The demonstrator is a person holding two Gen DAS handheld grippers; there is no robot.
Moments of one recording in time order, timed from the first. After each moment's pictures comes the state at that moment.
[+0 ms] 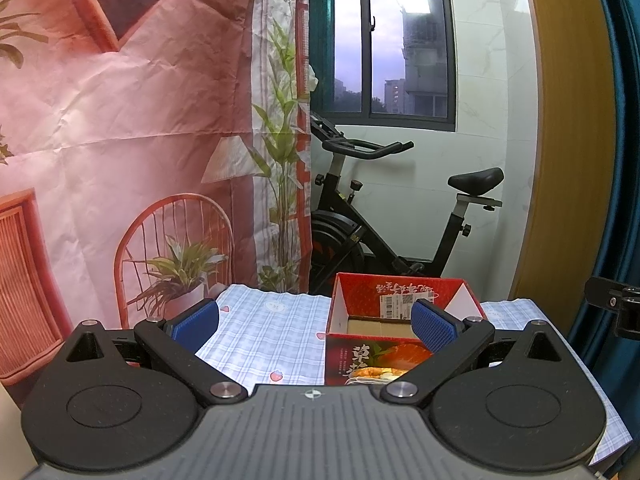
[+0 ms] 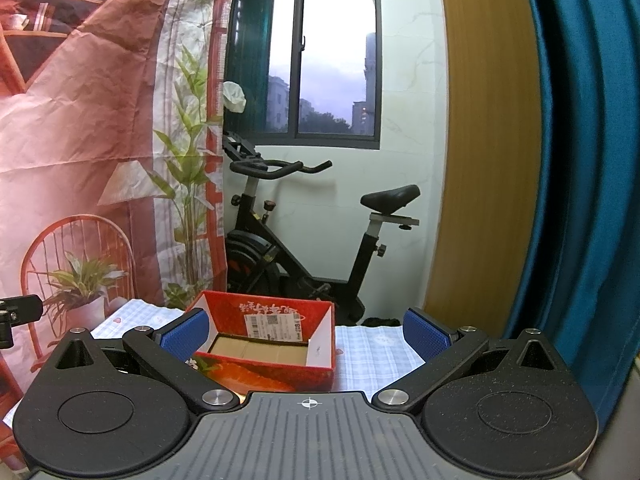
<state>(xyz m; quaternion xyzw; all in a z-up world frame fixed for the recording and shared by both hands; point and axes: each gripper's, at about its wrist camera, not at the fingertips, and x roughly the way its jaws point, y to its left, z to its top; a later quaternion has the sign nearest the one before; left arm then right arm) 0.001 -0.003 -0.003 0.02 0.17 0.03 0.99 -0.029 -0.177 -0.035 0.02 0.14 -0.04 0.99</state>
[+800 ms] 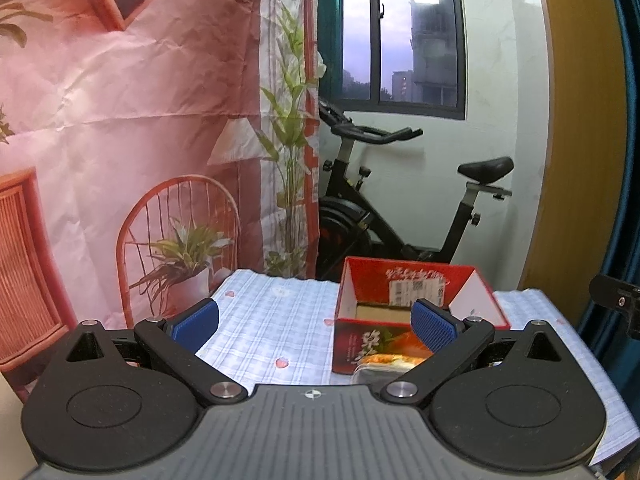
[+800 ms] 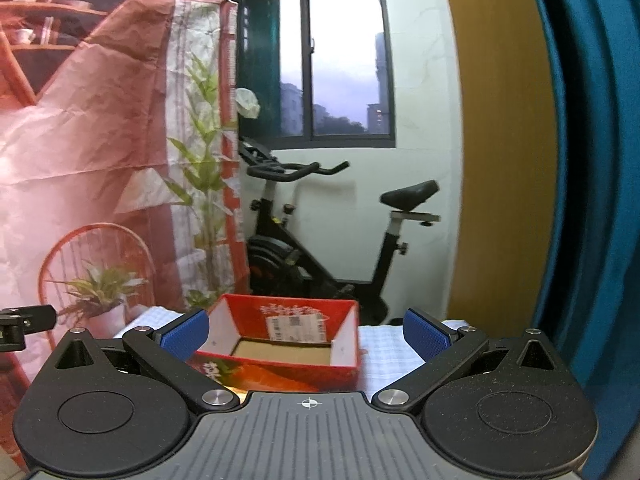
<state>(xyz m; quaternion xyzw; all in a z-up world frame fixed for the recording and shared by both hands) 0.015 0.001 -0.020 0.01 0.19 0.05 0.98 -0.022 -0.188 -0.057 0.04 0.13 0.00 0.99</state>
